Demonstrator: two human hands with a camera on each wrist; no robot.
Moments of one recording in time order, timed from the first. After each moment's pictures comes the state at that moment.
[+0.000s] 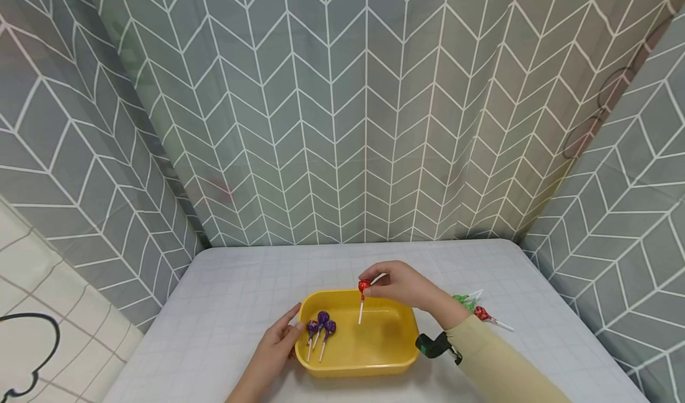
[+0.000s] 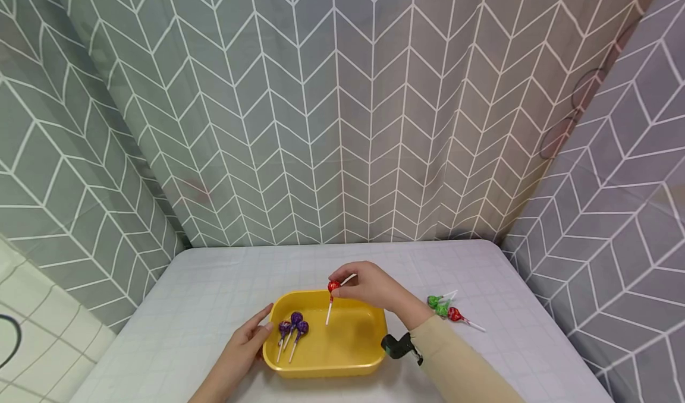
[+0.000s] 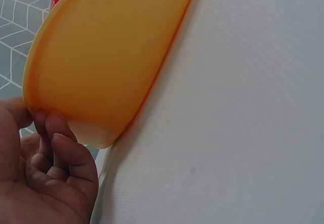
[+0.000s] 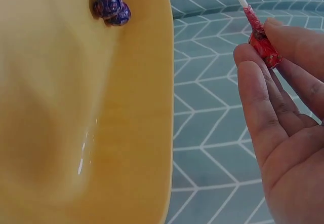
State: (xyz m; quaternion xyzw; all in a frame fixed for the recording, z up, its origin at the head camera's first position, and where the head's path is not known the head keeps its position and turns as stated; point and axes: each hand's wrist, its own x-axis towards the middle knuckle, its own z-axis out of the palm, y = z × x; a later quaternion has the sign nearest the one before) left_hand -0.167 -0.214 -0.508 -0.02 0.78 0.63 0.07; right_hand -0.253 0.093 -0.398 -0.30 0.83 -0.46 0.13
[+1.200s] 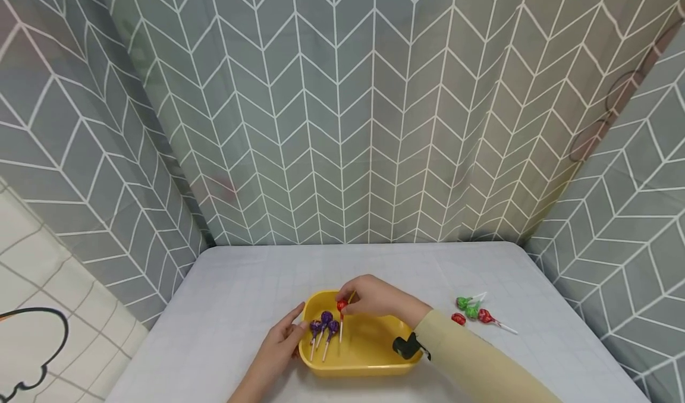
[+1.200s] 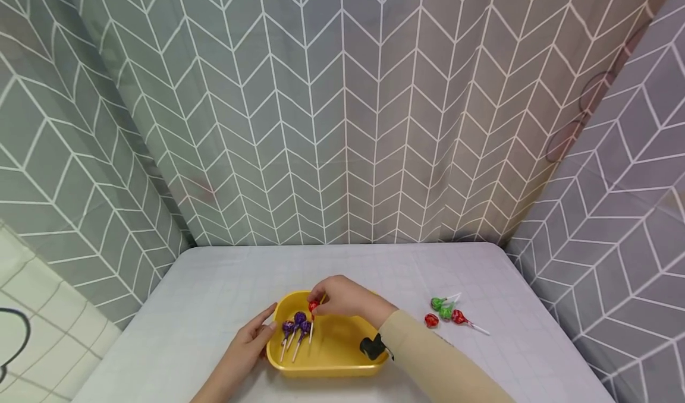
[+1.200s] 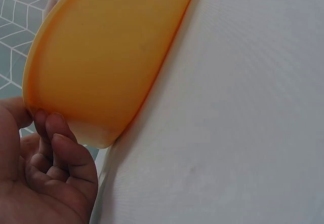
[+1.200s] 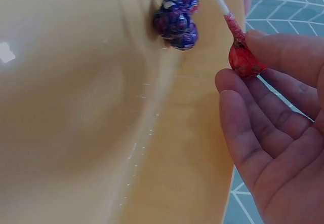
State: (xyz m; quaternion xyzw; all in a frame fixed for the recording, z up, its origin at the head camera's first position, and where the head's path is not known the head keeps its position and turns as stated) left_hand -0.167 -0.214 -0.508 -0.02 0.77 0.63 0.07; right_hand -0.262 0.030 -0.424 -0.37 0.87 -0.29 0.15
